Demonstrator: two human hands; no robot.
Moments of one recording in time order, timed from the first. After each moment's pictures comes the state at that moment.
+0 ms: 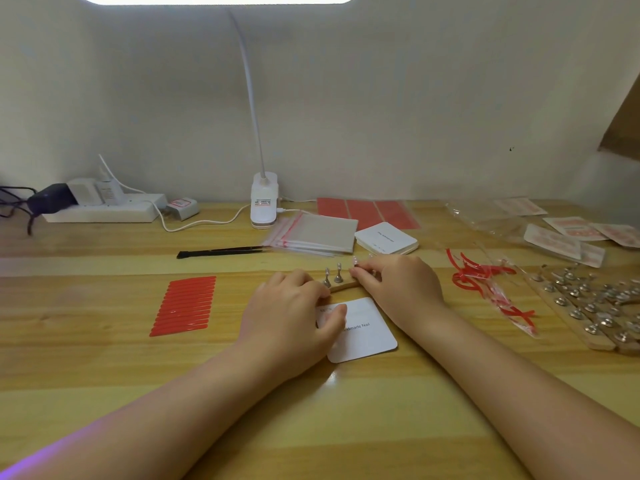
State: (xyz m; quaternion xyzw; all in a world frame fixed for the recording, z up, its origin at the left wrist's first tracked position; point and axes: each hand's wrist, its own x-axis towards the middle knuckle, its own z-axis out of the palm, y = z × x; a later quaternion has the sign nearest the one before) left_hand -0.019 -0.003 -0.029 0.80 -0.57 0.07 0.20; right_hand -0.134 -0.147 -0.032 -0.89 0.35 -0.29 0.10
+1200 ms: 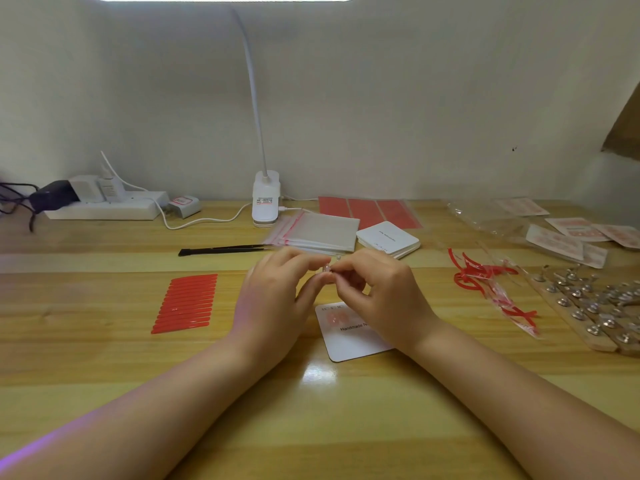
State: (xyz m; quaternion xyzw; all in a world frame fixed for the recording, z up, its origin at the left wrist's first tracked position) left_hand -0.008 -0.001 -0.020 0.69 -0.57 0.08 0.43; right_hand -0.133 -0.114 -0.023 -0.88 0.09 -0.43 0.15
